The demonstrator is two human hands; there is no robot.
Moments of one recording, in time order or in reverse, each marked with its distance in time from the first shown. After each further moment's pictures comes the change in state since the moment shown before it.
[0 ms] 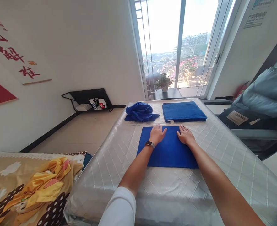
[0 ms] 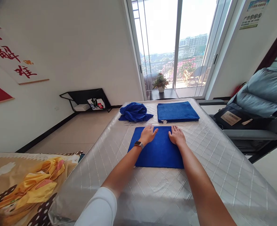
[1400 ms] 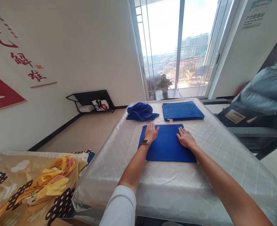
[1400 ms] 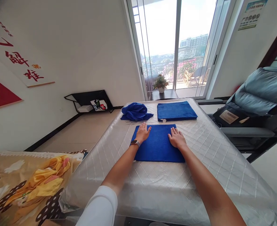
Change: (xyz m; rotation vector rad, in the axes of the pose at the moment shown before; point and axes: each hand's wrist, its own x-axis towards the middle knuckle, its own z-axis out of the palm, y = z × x) left_hand -0.016 -0.025 -0.004 -0.007 -0.013 -0.152; right_hand -0.040 0.006 0.002 0.019 -0.029 -0.063
